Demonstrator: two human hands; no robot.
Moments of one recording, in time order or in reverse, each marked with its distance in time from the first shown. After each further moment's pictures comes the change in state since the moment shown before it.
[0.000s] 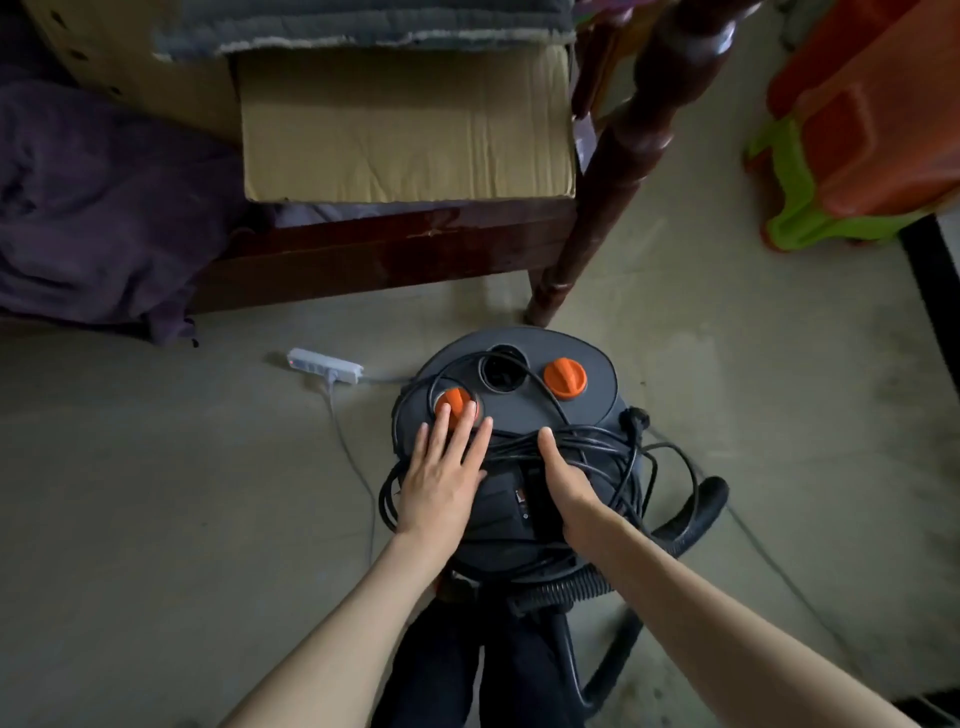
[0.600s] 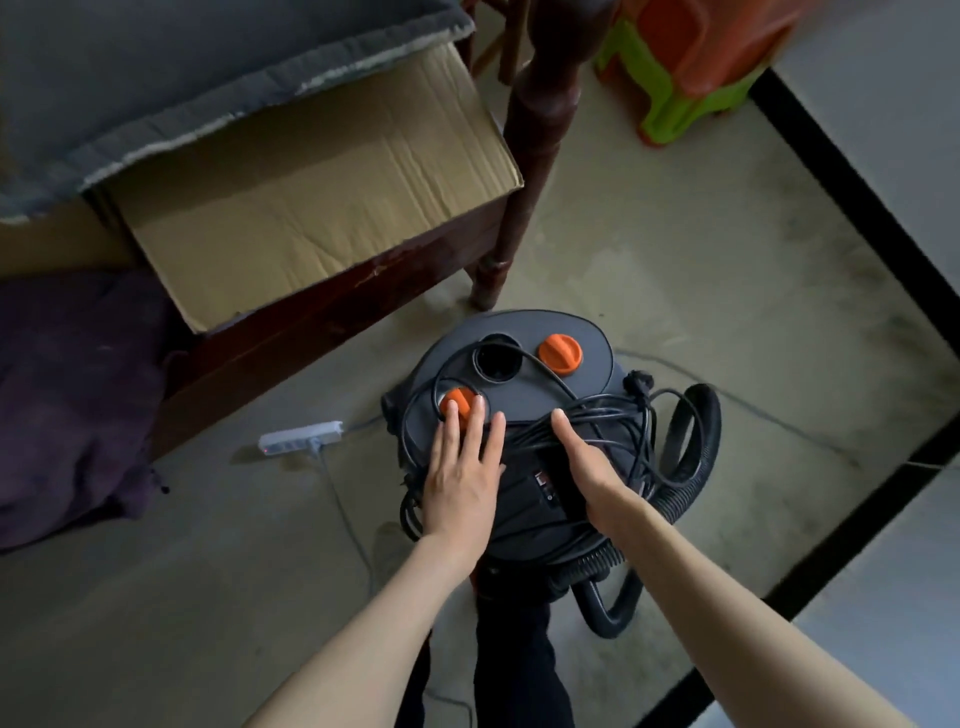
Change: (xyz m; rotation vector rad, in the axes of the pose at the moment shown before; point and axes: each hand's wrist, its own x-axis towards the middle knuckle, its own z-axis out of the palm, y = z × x) left_hand 0.042 -0.073 -0.011 0.036 -0.086 0.366; right_hand -0.001 0.000 0.061 0.411 0.179 -0.057
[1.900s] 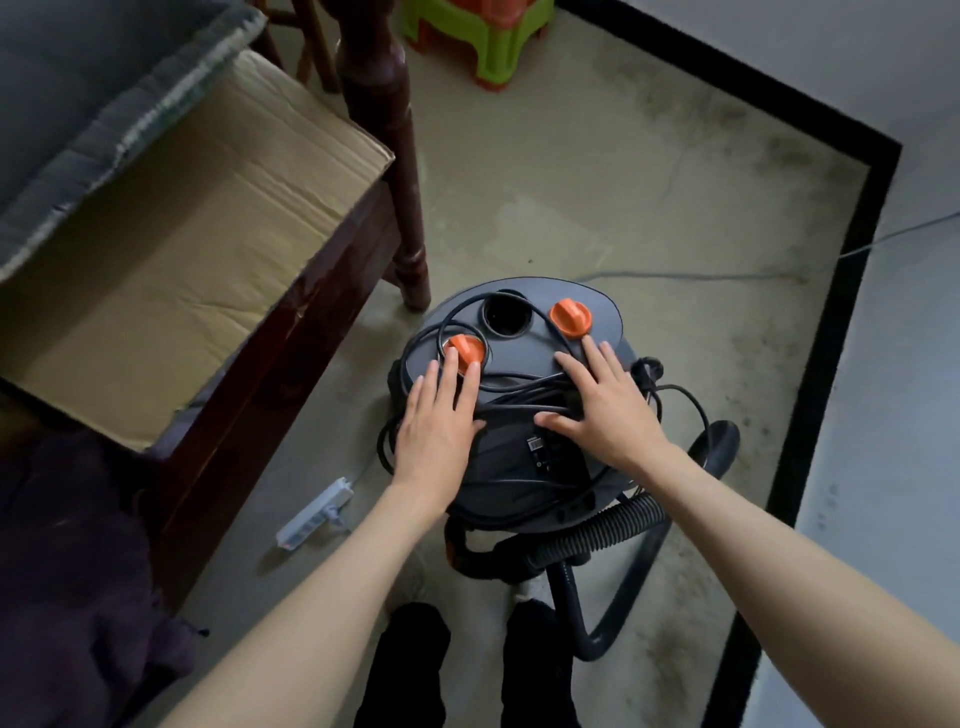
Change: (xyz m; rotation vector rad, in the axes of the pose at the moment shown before) left_hand 0.044 -0.061 -0.007 0.099 -0.097 0.481; right_hand -0.028 0.034 0.007 -0.919 0.467 -0.502
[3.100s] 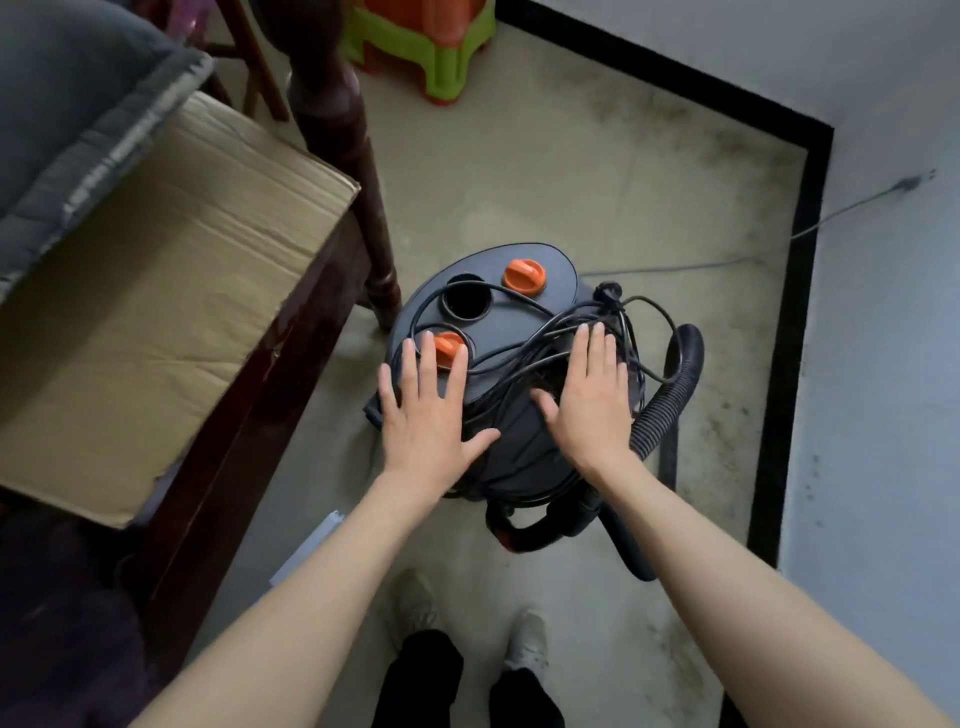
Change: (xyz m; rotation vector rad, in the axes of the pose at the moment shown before) left_hand 0.031 -0.008 -0.026 0.077 -0.040 0.024; right_hand 0.013 -0.030 0.010 -0.047 0.230 0.323
